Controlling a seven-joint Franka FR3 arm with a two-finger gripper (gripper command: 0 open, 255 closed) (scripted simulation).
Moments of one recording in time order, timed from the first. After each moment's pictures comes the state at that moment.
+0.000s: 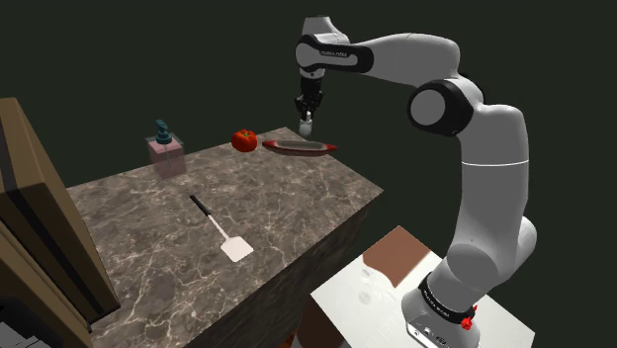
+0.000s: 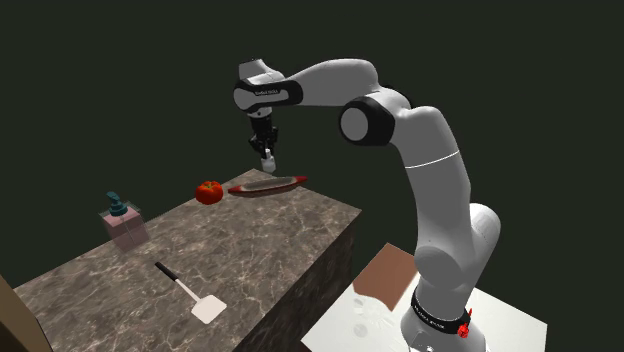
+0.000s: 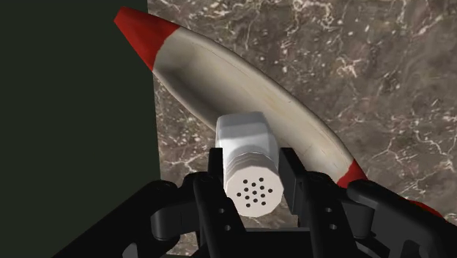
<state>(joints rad) -0.12 0.56 0.10 -1.19 -0.17 1.75 -0.10</state>
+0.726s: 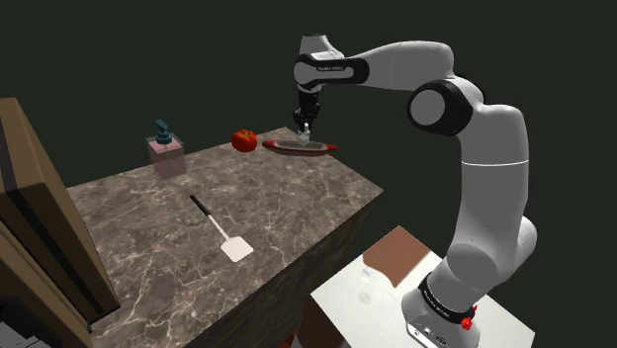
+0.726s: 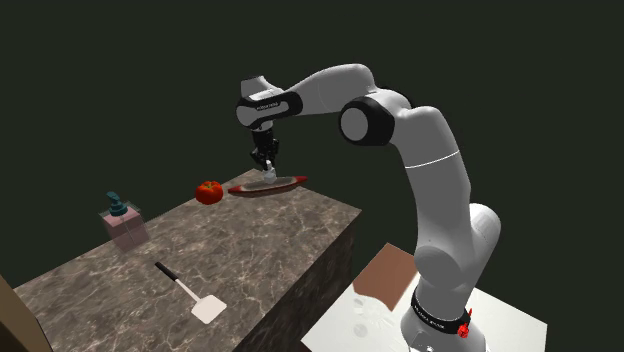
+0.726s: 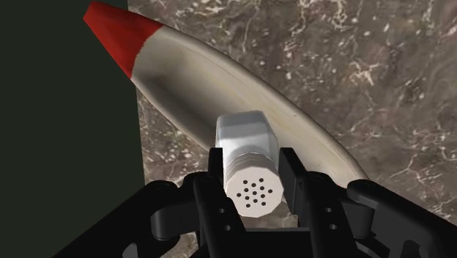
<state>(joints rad) -0.12 0.56 0.10 -1.31 -0.18 1.88 -0.08</state>
